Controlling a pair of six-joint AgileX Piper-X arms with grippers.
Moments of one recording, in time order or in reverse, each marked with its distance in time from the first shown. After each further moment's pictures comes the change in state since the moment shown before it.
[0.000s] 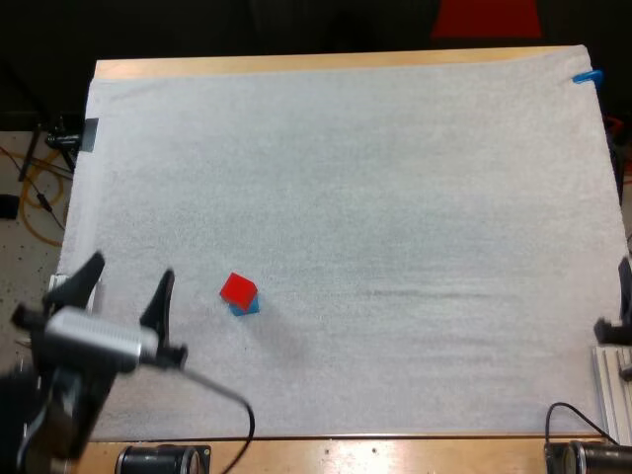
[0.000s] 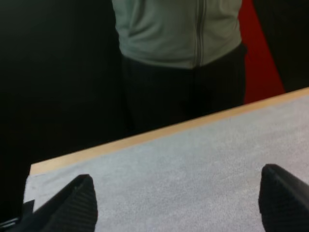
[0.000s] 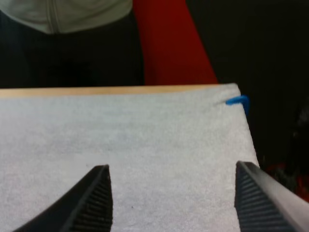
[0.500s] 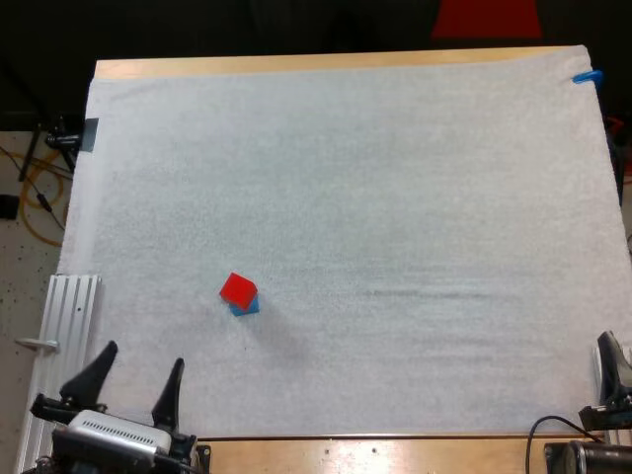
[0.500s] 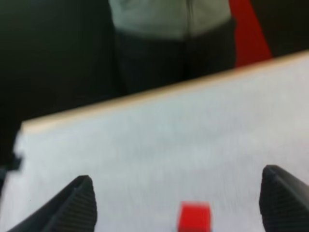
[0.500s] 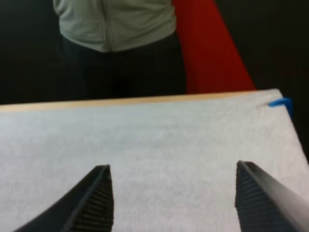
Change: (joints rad) left arm 0.002 -0.338 0.129 0.263 0.006 0.007; right arm 0.000 -0.333 0.106 0.128 -0.112 0.087
